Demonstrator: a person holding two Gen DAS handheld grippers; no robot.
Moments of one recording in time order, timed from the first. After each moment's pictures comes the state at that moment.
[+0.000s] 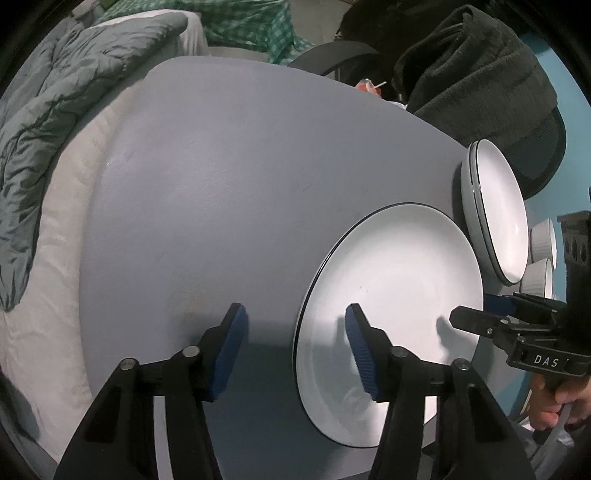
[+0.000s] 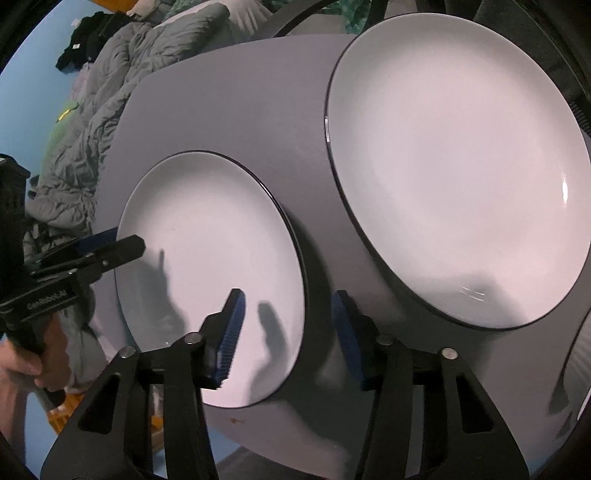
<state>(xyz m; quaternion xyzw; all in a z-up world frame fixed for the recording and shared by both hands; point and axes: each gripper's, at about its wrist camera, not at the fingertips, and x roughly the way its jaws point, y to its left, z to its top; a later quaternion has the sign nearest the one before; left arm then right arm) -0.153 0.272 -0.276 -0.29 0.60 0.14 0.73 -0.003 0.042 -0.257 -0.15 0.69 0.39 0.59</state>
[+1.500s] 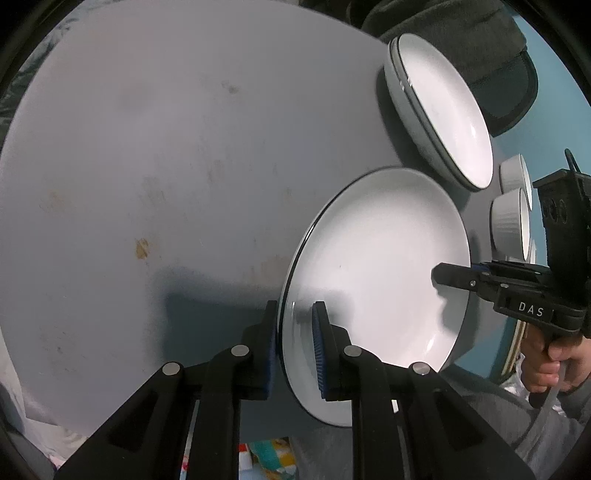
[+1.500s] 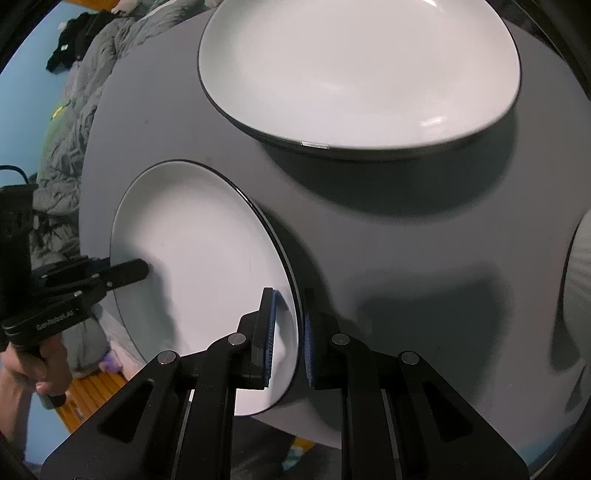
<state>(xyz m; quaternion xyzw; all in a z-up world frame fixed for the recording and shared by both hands) -0.165 0.173 -0.289 -0.33 0.65 0.06 0.69 0.002 -0.021 -0.269 -0.14 0.73 0.37 0.56</state>
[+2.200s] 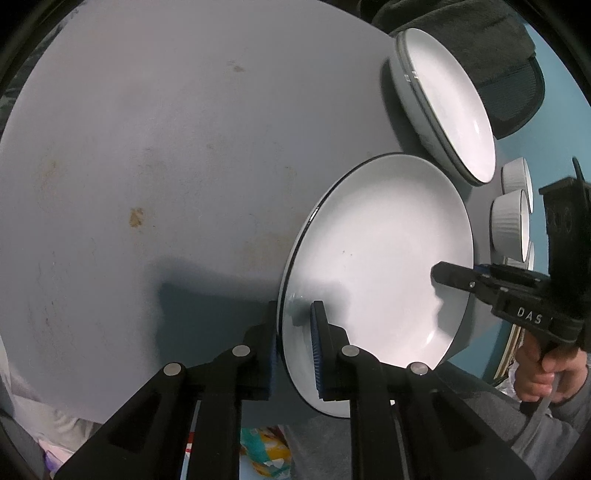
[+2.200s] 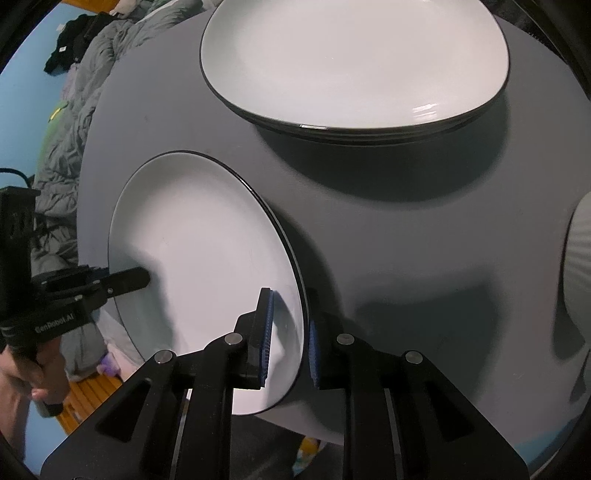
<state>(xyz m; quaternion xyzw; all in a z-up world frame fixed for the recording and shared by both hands) -0.167 0.162 -0.285 -0.34 0.65 0.07 0.68 0.001 -0.028 -0.264 -0.15 0.72 0.37 0.57</state>
